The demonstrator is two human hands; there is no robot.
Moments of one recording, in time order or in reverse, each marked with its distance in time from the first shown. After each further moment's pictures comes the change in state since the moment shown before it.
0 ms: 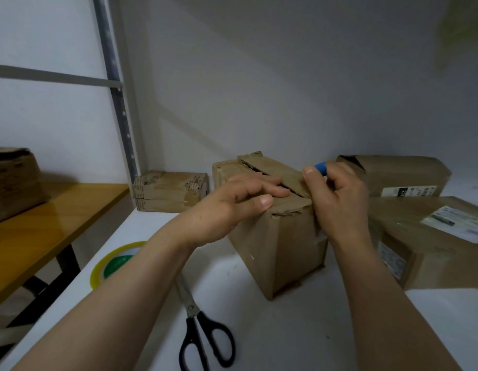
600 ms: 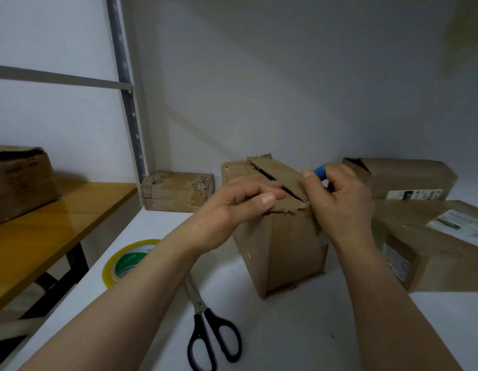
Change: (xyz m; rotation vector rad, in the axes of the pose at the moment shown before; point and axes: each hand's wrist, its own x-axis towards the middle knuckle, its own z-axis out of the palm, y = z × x) left_hand -0.013 0.004 0.005 -0.111 0.134 0.012; right_hand -0.005 -0.019 -0.002 -0.192 -0.008 -0.034
